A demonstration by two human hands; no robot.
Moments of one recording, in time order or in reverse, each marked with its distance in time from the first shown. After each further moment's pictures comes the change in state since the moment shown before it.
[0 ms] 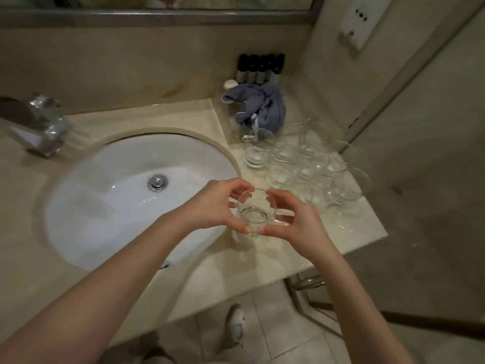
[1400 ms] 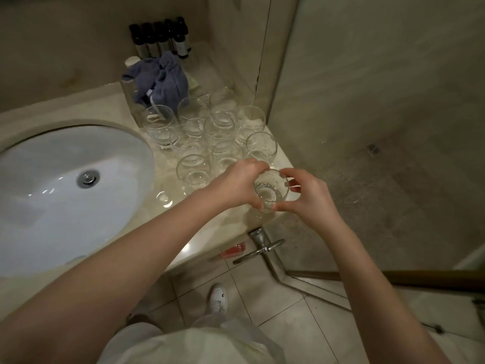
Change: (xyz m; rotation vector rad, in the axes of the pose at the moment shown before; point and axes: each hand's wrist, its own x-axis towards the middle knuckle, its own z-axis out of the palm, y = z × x) left_hand 0.122 0.108 0.188 0.563 -0.069 0.163; right_hand -0.029 0.114 -0.181 -0.299 0.166 0.004
